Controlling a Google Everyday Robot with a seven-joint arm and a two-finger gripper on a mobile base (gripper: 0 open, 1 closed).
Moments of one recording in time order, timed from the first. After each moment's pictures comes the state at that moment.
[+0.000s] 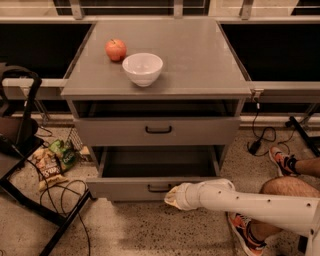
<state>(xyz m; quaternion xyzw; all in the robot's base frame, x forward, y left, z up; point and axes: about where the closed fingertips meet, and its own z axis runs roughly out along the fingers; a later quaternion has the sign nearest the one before) 0.557 -0.044 0.394 -0.62 0.70 0.10 0.34</state>
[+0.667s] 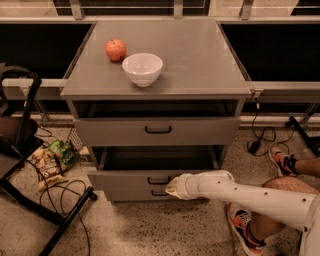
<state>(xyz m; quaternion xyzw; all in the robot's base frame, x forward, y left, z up) 0.600 -0.048 0.404 -0.62 0.69 0.08 0.35</state>
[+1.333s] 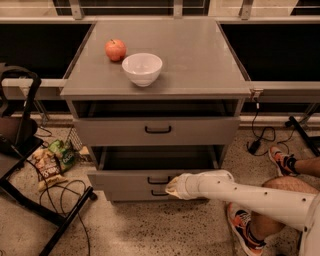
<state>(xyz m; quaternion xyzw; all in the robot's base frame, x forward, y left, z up) 0.600 -0.048 0.403 -0.62 0.69 0.08 0.35</state>
